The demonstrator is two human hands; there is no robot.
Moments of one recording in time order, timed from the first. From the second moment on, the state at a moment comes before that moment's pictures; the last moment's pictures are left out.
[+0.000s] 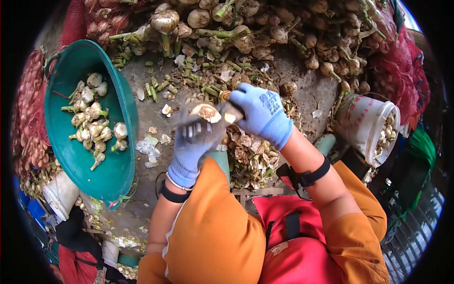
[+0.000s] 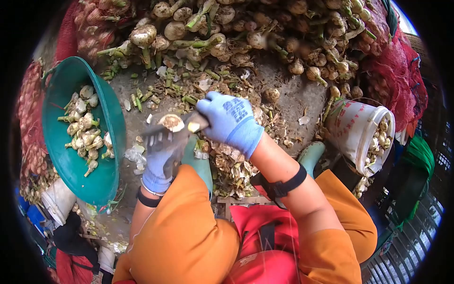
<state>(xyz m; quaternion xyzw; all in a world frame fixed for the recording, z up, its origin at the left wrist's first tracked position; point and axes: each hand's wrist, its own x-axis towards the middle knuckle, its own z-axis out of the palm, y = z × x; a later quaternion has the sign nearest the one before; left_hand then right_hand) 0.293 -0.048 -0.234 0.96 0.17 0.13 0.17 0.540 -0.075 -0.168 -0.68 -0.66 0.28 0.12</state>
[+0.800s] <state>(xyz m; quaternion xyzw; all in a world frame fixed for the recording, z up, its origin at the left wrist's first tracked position) 0.319 0.018 -0.195 0.10 0.24 0.35 0.90 0.590 0.010 -0.227 -0.71 -0.41 0.39 0.41</state>
